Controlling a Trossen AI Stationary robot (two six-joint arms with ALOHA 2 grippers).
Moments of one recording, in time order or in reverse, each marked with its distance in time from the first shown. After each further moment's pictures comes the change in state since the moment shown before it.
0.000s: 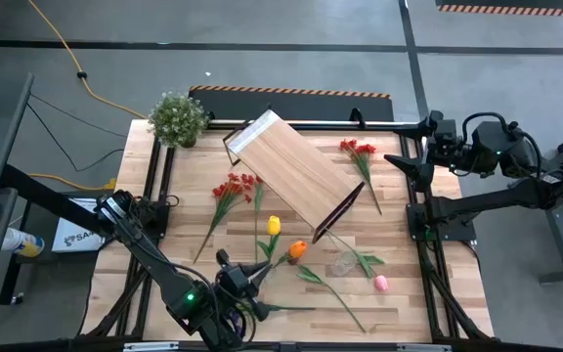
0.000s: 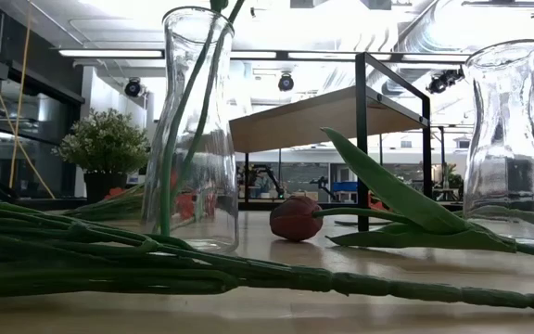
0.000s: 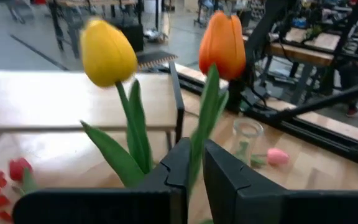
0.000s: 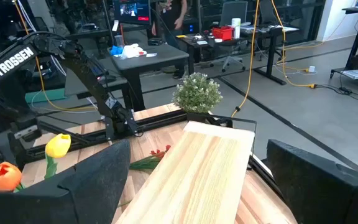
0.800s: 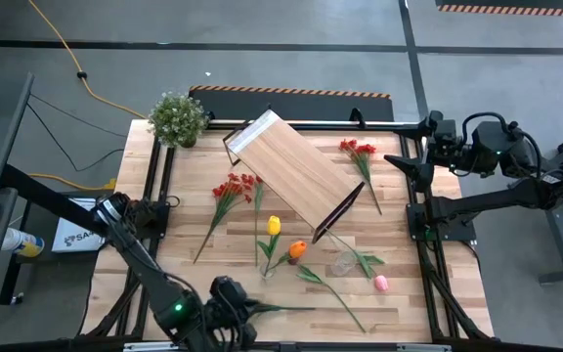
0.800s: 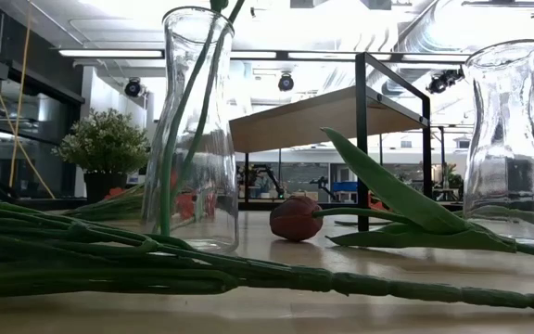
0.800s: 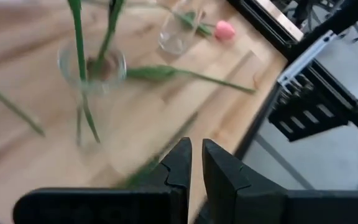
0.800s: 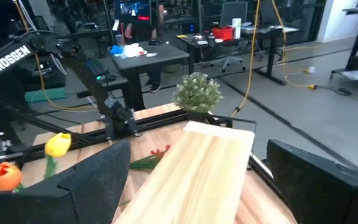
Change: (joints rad) left arm -0.078 -0.001 0.001 -0.006 0.535 -0.353; right arm 0.000 0.000 0.000 -0.003 -0.015 0.004
